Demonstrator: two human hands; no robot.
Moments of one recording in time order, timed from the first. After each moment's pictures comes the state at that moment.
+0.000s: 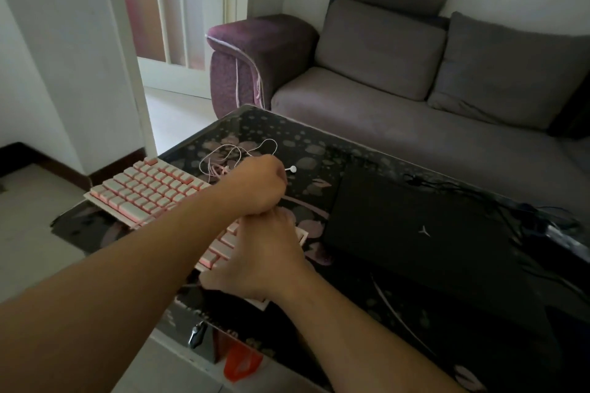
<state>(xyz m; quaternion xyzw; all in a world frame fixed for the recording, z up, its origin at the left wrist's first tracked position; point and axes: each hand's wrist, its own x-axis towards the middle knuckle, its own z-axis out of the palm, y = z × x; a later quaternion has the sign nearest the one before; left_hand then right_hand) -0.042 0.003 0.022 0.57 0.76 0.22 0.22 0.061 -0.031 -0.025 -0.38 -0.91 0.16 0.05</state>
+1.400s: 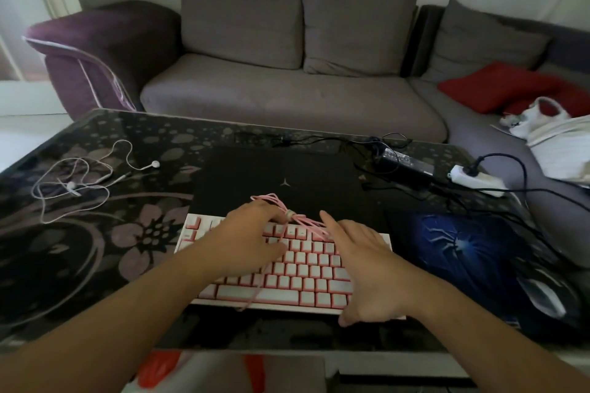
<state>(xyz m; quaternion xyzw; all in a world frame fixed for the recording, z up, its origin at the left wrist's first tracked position) 0.169 -0.019 0.003 0.75 0.60 0.09 0.25 0.409 -0.040 -0.006 -0.53 -0.82 0.19 -0.09</state>
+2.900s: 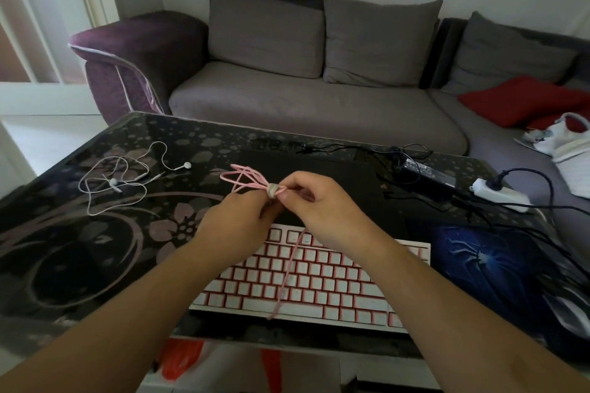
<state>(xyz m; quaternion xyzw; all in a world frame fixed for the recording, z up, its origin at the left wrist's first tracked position) 0.128 -0.030 0.015 0.71 0.66 0.20 0.16 0.291 -0.013 0.042 -0.49 -0.76 0.35 0.26</state>
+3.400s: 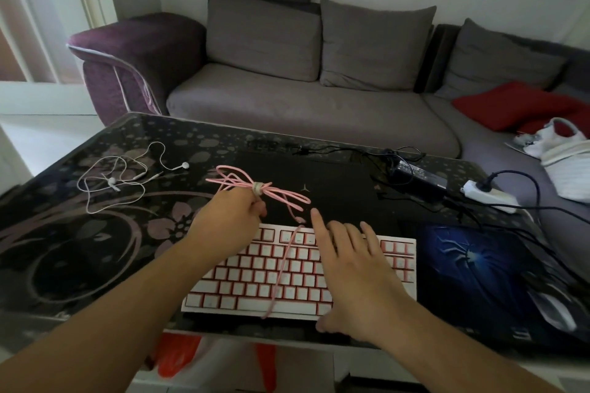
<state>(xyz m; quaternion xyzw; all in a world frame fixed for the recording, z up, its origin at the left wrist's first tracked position) 0.123 -0.025 0.012 0.64 0.72 0.20 0.21 0.338 -0.083 0.005 -0.53 -0.85 -0.03 -0.08</state>
